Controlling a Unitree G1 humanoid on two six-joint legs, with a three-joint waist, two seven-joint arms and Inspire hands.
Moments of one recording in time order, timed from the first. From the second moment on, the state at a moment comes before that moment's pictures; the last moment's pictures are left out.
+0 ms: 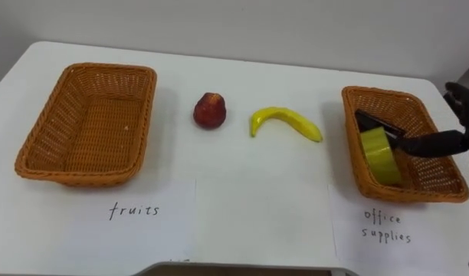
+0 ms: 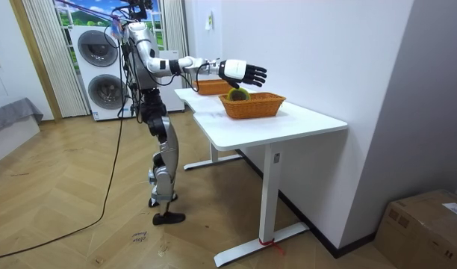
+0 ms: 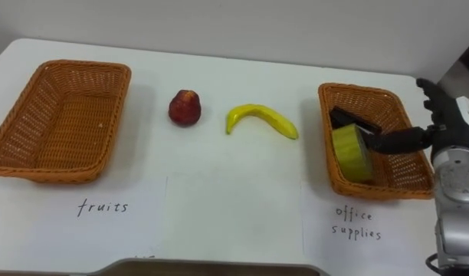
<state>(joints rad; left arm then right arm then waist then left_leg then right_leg) 0.26 0.22 0.25 1.03 0.07 0.20 0.10 -0.16 -0.49 -0.28 0.23 -0.12 0.28 0.02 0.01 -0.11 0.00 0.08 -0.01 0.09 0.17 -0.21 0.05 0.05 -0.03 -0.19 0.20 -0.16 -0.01</state>
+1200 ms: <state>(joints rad) 0.26 0.22 0.25 0.96 0.07 0.20 0.10 -0.20 -0.51 -0.26 0.04 -0.13 0.28 0.04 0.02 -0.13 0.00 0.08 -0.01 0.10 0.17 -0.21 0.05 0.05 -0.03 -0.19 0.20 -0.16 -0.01</state>
